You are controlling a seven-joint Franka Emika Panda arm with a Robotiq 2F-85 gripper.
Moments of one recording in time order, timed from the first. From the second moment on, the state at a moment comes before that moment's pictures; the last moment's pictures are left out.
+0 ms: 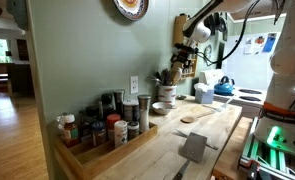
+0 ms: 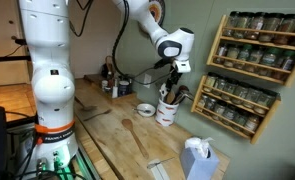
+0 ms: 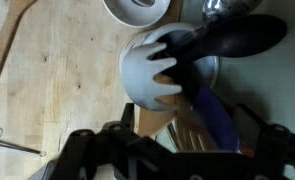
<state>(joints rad) -0.15 -0.04 -0.10 -2.23 0.36 2.41 0.82</state>
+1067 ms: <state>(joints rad) -0.14 -0.04 -0.12 -2.22 0.35 2.37 0.97</state>
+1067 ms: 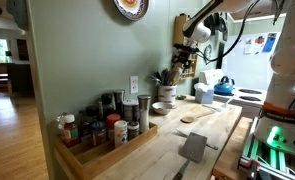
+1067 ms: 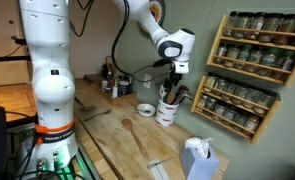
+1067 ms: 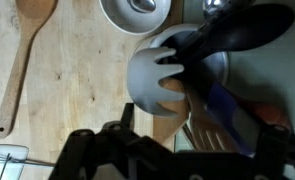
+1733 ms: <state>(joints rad) -0.16 0.03 -0.15 -2.18 0.32 2.35 1.11</state>
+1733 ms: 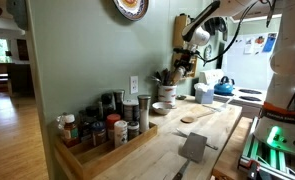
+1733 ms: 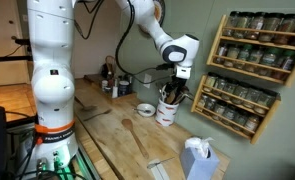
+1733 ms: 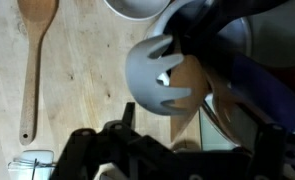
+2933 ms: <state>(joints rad) -0.16 0.05 -0.17 -2.09 0.32 2.25 1.13</state>
